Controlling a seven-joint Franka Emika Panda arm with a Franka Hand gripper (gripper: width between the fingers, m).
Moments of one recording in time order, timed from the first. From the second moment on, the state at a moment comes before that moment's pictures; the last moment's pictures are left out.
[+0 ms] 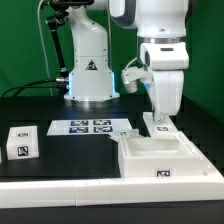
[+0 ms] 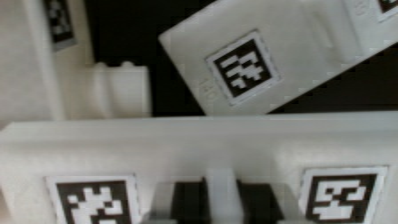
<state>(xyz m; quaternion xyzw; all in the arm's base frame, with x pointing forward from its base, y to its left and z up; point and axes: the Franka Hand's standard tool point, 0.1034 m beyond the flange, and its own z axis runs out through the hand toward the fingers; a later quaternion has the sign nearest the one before) 0.481 0.112 0.059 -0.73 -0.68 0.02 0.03</state>
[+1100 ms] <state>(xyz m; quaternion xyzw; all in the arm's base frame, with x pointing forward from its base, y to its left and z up) 0.537 0.108 0.056 -0.74 -0.67 -0.01 0.02</state>
